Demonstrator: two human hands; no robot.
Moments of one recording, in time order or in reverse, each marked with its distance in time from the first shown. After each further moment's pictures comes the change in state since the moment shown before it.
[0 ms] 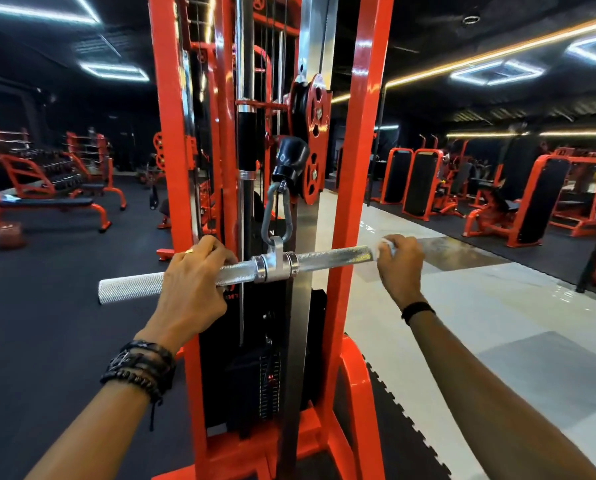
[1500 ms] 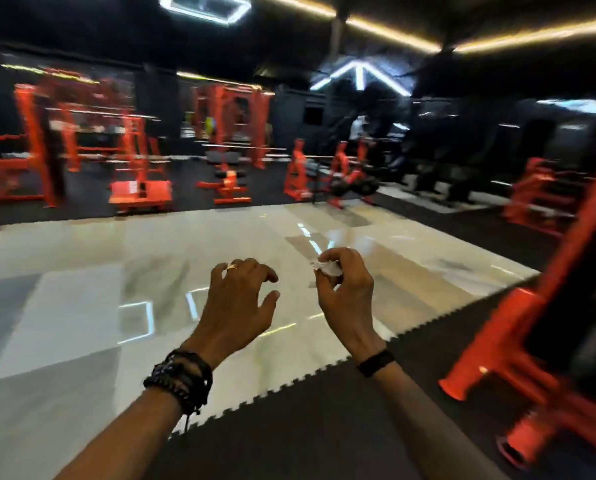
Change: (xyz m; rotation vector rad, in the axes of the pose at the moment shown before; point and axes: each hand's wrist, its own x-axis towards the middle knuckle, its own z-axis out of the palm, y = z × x) left_hand -0.312 0.823 -0.164 -1.486 -0.389 1.114; right_hand -0.465 -0.034 -0.829 -1.042 0.861 0.259
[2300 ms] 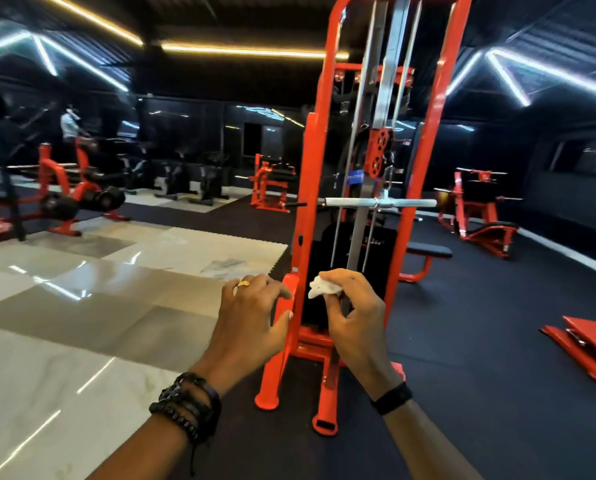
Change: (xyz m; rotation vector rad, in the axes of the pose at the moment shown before) left_hand 0.272 0.265 0.365 -0.649 -0.166 0.580; right_hand 0.128 0.283 -0.273 -0.704 0.393 0.073
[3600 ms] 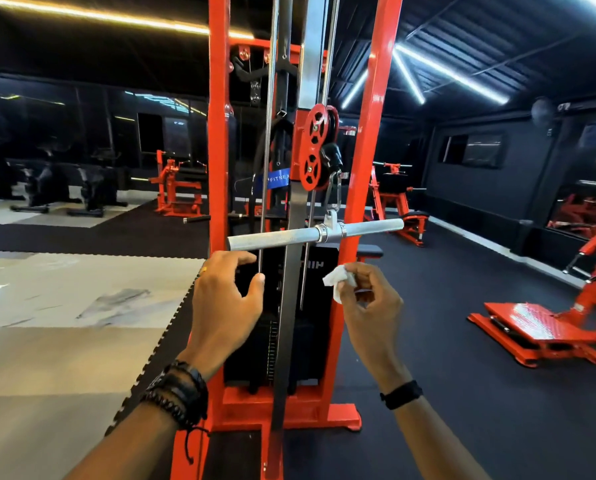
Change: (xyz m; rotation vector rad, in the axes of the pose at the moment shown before) left_hand 0.376 -0.107 0.369 -0.479 0.135 -0.132; right_hand 0.230 0.425 0.049 -0.144 0.269 0.237
